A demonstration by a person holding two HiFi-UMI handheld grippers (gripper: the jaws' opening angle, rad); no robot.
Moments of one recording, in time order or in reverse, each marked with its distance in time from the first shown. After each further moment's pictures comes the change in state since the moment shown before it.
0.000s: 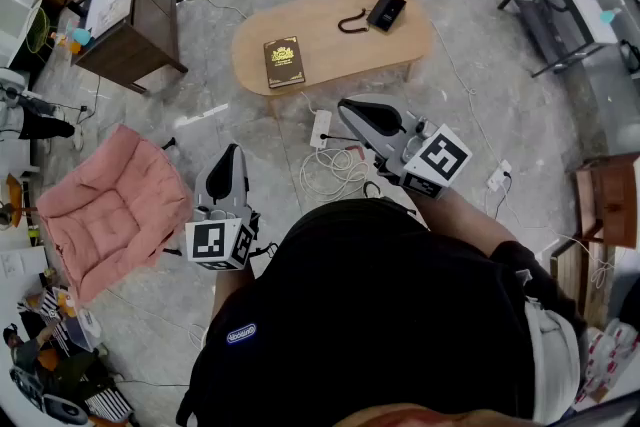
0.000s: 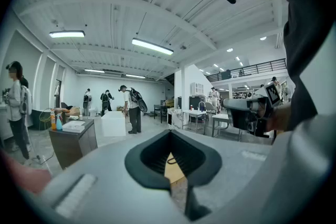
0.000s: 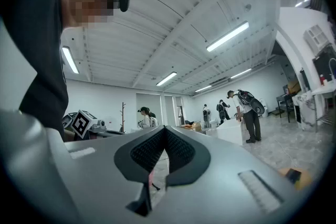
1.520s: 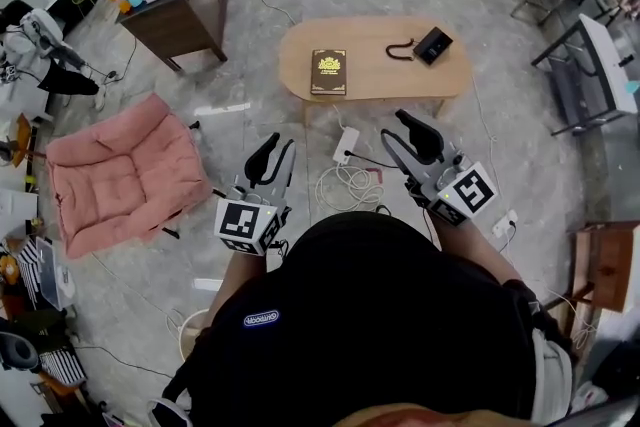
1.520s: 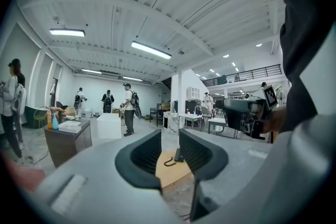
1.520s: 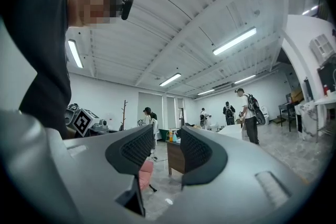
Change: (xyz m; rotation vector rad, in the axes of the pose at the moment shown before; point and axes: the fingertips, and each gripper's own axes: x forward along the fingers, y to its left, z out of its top) left arm -0.023 0.014 -0.005 -0.020 -0.030 -0.043; right arm 0.010 0.031 -0.010 -0.088 0.022 -0.009
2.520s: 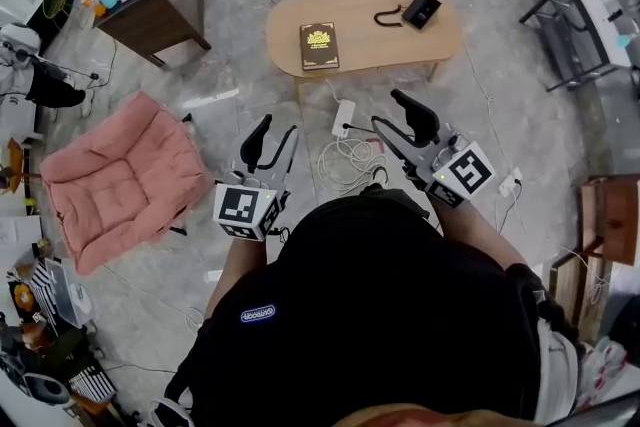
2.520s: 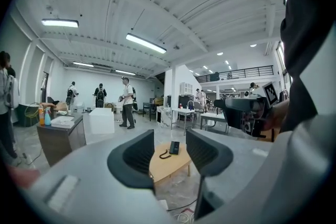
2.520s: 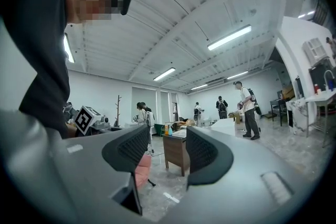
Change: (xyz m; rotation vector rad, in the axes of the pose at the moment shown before) left arm -0.007 0.019 -0.026 0.011 0.045 -0.105; right arm 0.012 0.027 -0.031 0.021 0.067 -0.085
